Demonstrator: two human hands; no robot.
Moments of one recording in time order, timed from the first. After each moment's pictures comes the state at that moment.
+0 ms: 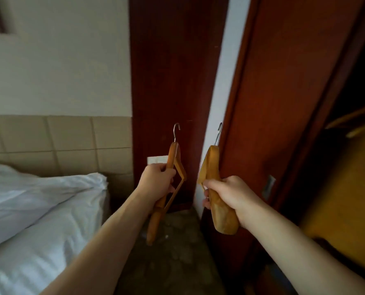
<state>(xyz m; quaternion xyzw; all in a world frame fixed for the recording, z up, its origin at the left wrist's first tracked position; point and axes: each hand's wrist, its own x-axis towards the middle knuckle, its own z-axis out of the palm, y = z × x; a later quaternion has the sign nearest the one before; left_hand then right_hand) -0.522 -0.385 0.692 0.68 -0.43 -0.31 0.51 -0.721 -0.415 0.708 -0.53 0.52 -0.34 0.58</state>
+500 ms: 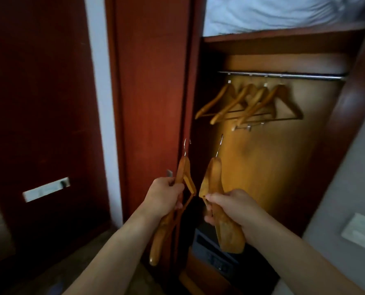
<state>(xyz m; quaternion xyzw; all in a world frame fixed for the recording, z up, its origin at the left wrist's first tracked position) -0.795 -0.477 0.695 0.51 -0.62 -0.45 0.38 -0.969 -0.386 0.721 -0.35 0.64 -0.48 0.48</state>
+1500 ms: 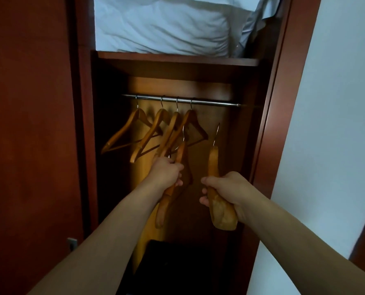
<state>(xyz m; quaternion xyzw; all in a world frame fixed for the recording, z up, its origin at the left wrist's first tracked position) -1.034 -0.632 0.801 0.29 -0.73 -0.54 0.30 -1.103 -0.463 0.813 -0.20 0.69 -0.64 0.30</state>
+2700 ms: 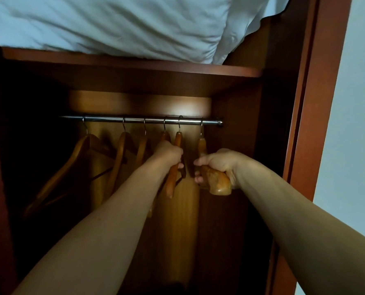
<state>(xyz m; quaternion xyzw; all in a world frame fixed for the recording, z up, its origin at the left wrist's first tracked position) -1.237 -0.751 0.895 0.23 -0.77 -0.54 0.27 -1.236 -0.585 0.903 -0.16 0.74 -0.62 0.21</state>
